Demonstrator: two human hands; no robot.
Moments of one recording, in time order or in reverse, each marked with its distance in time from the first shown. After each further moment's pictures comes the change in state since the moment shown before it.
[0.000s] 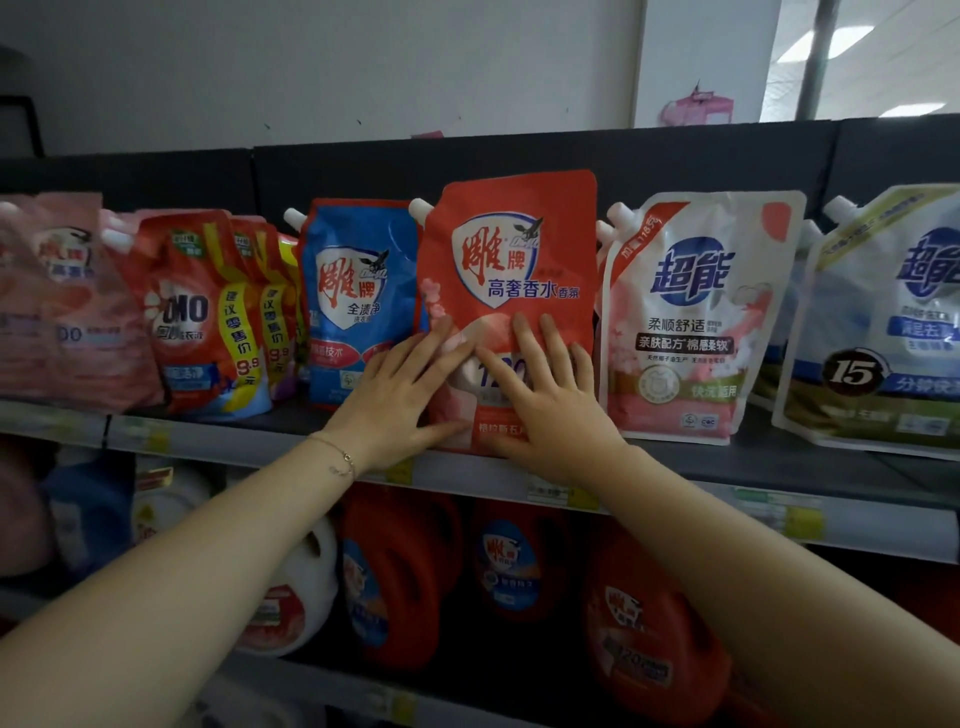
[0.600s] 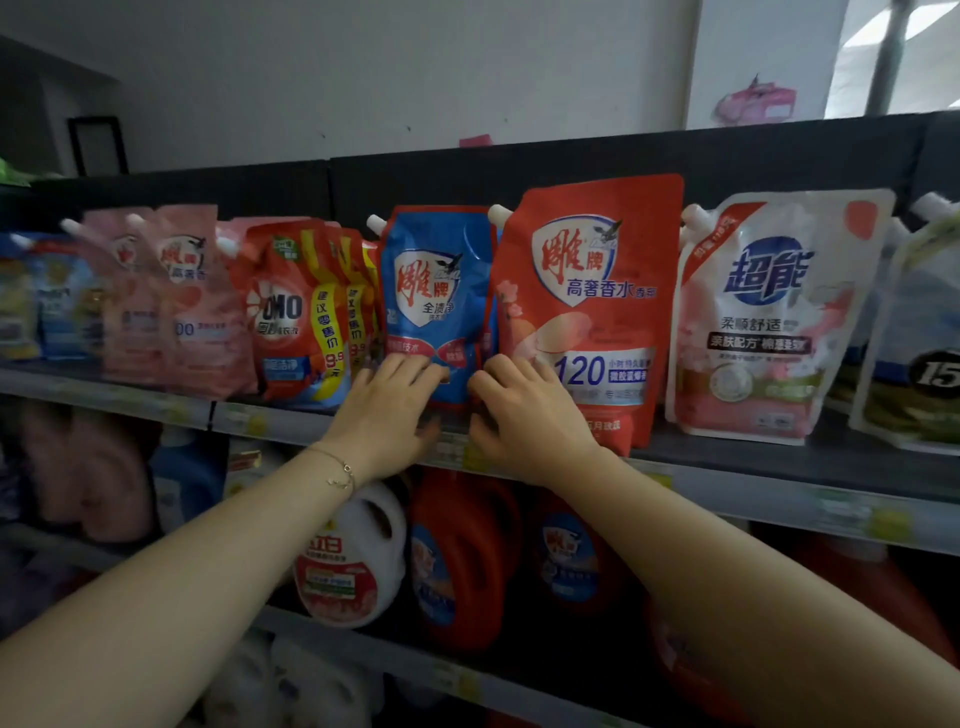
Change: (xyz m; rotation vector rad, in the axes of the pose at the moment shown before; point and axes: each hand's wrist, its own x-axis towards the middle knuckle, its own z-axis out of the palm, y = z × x) left_hand -0.061 -0.027 -0.047 0.201 -0.044 -0.178; right_hand 0.030 -0.093 -0.005 0.172 0.185 -0.105
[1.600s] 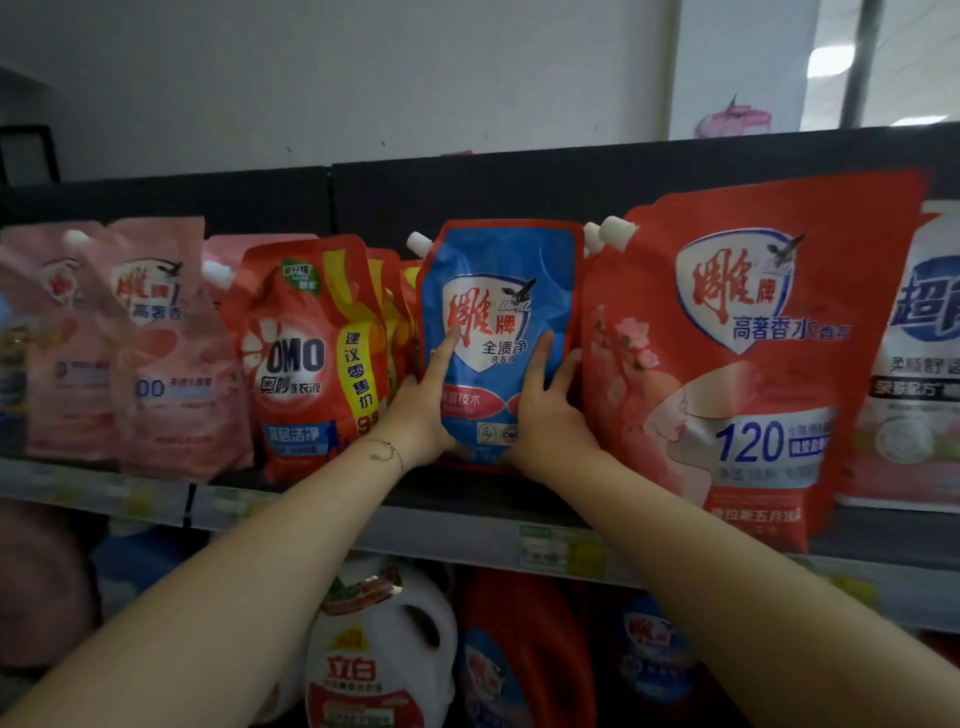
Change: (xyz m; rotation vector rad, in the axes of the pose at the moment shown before) left_hand 0.097 -0.110 0.081 -0.689 -0.215 -0.319; right_hand 0.121 -0.005 0.106 0.161 -0.298 0.672
